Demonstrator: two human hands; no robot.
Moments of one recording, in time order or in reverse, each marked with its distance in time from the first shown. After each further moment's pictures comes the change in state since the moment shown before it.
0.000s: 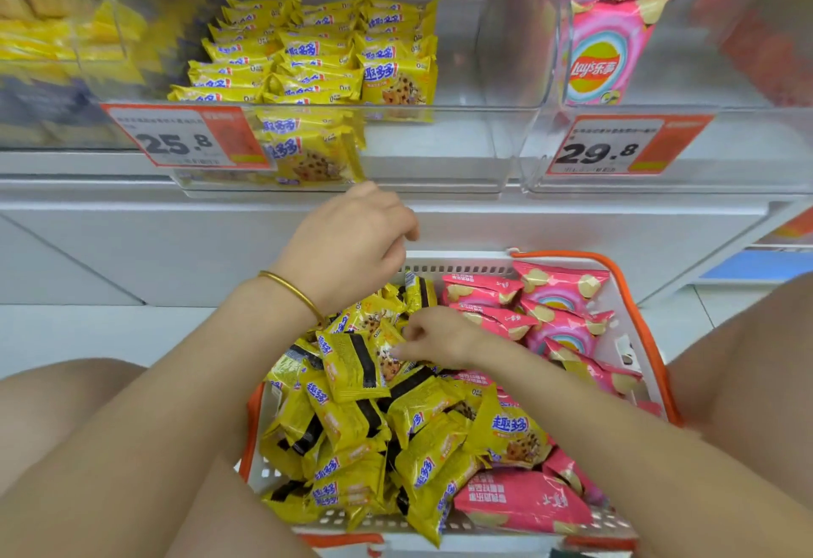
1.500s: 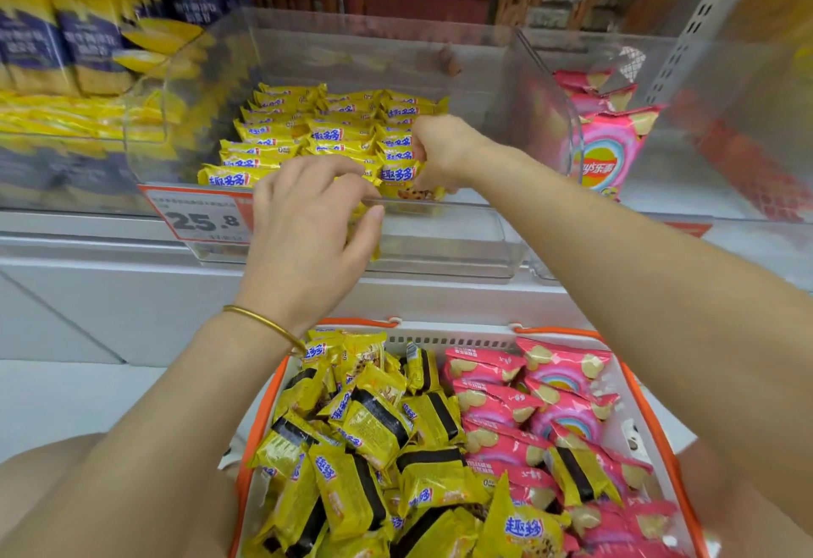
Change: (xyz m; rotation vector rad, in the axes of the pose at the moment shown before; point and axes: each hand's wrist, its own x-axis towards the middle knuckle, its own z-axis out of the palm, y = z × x) left_hand 0.014 -0.032 -0.042 0.014 0.545 -0.236; right_hand 0.029 -0.110 -0.228 -0.452 0.585 -0.071
